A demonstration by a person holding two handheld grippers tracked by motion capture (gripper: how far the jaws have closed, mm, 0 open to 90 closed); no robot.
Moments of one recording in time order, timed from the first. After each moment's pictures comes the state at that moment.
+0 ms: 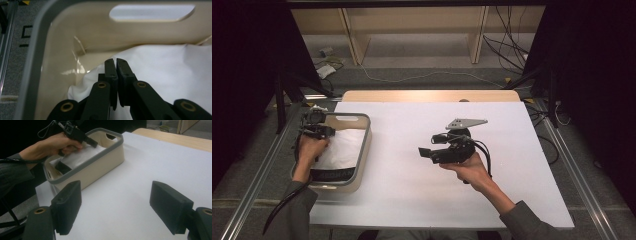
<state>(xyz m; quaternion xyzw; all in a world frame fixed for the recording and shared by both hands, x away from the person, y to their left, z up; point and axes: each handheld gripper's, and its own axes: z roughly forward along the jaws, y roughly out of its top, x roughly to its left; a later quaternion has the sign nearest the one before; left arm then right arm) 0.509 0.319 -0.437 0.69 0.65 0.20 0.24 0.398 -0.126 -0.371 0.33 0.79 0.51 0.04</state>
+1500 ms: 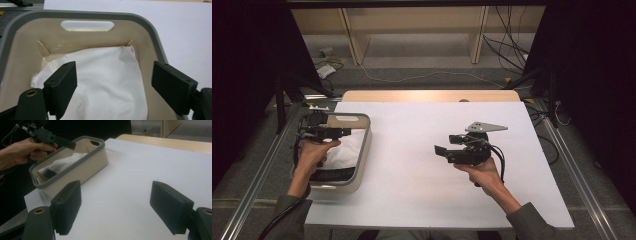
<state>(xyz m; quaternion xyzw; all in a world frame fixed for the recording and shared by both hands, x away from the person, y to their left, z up) 0.459 0.282 -0.394 0.68 0.63 0.17 0.33 0.392 -0.165 -0.382 0.38 0.76 0.53 0.07</state>
